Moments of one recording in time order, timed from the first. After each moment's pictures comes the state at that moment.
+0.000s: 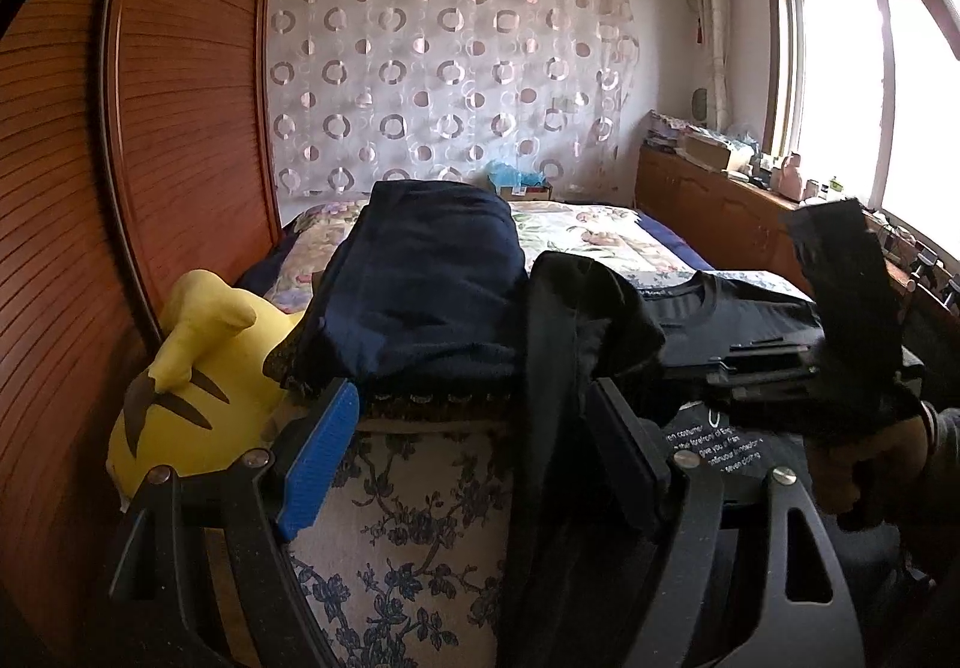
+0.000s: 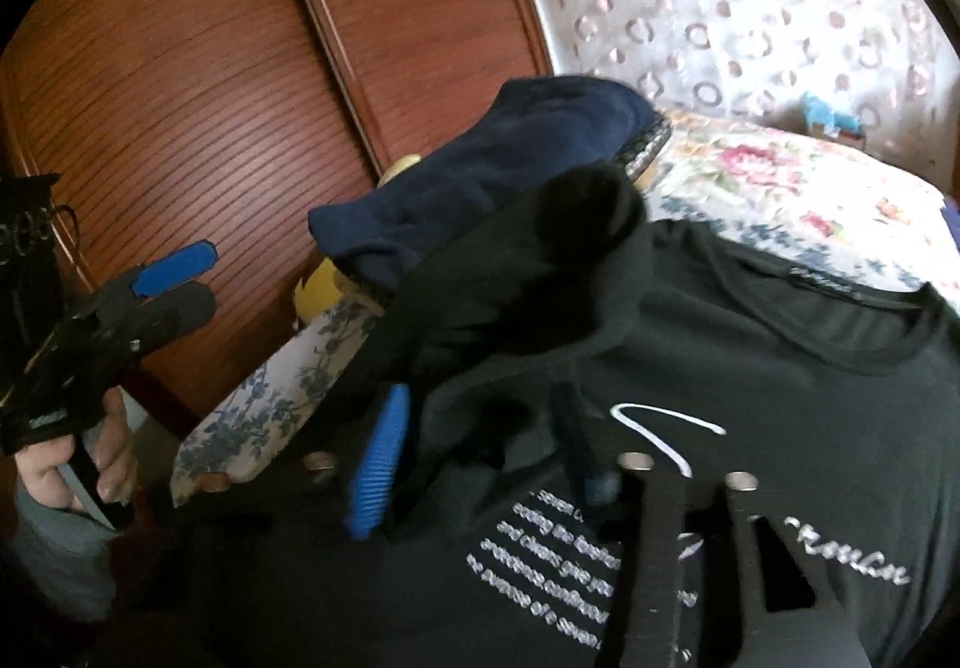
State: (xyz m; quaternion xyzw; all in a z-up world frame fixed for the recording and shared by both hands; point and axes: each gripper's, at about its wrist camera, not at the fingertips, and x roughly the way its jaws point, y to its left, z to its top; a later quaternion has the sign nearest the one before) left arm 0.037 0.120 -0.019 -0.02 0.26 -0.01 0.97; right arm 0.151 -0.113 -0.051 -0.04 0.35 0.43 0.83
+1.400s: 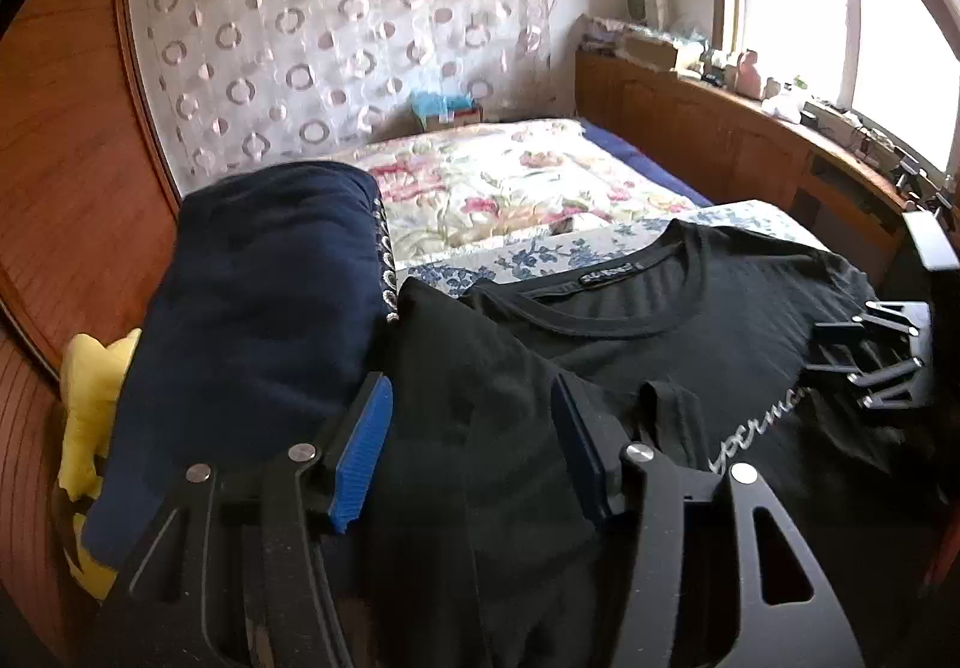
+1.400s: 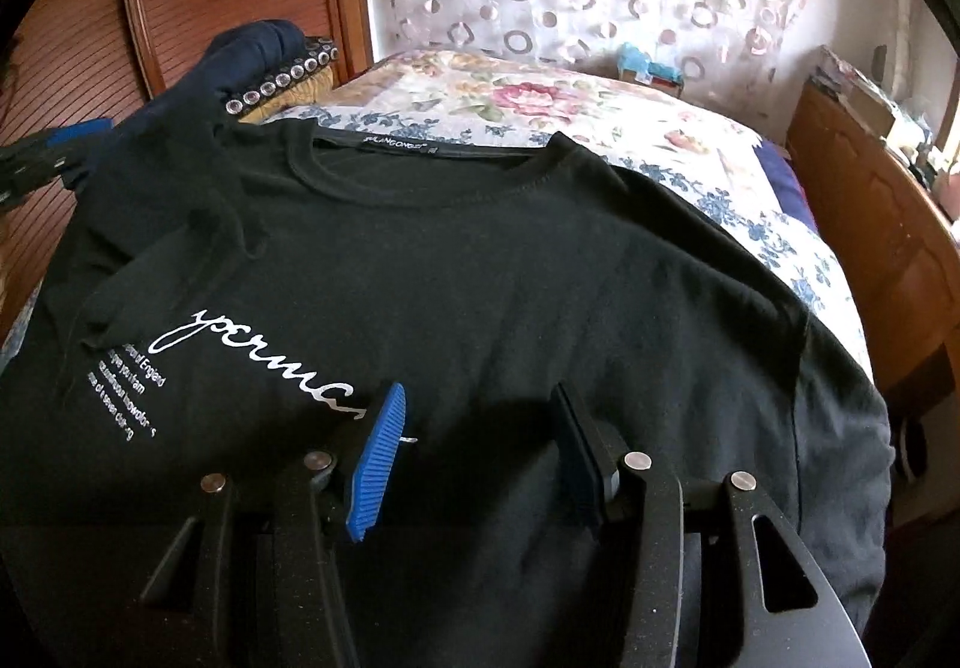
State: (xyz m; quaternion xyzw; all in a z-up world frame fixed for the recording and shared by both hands) left arm 0.183 0.042 -0.030 0.06 0.36 -0.09 0.93; right arm 0.199 -0.289 -0.083 -0.09 0.38 0.22 0.89
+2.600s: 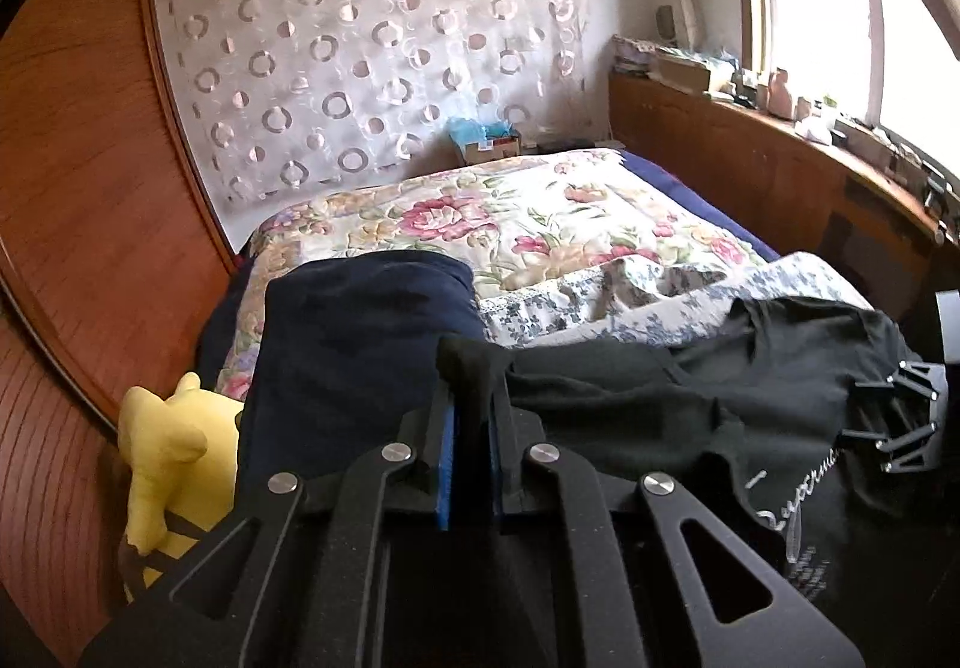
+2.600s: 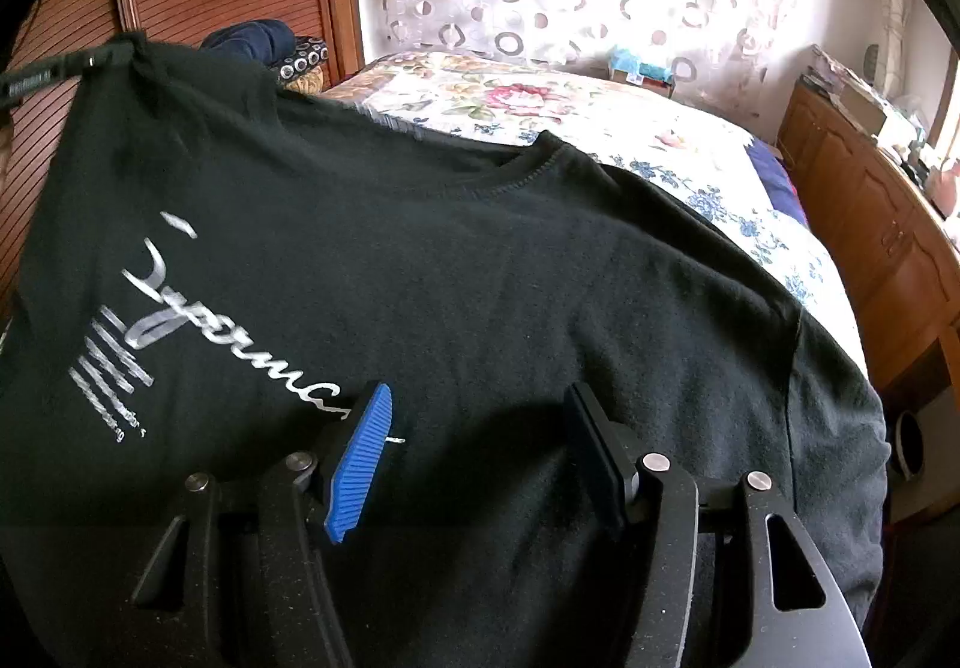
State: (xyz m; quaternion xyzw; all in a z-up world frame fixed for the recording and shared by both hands) left arm 0.205 0.092 0.033 0.07 0.33 -0.06 0.94; right arm 0.196 -0.294 -0.085 -0.09 0.38 0.21 0.90
